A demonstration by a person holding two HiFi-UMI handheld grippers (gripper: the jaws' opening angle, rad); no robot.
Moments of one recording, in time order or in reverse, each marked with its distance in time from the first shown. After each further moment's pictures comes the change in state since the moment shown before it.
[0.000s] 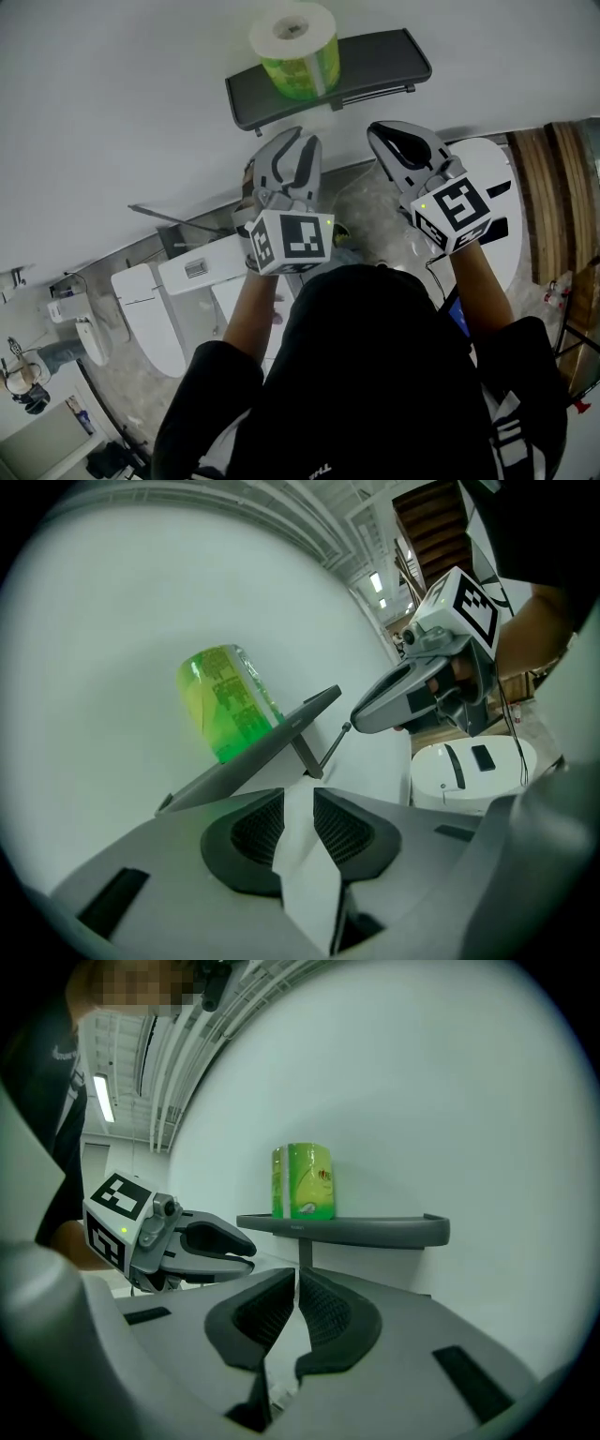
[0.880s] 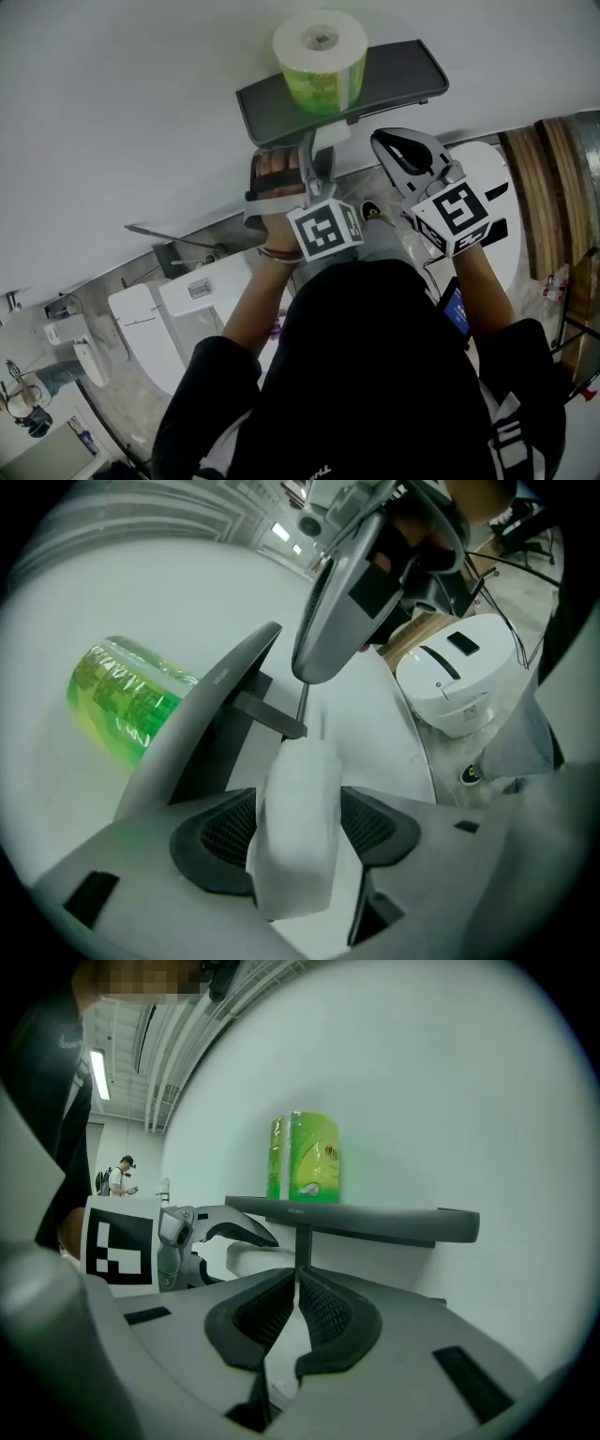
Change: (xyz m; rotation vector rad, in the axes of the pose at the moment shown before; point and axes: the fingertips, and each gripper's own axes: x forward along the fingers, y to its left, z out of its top) left arm 0.057 -0.004 -0.039 0.543 0.185 0.026; right arm 0.032 -0.001 -0.014 -0.056 0.072 -0.053
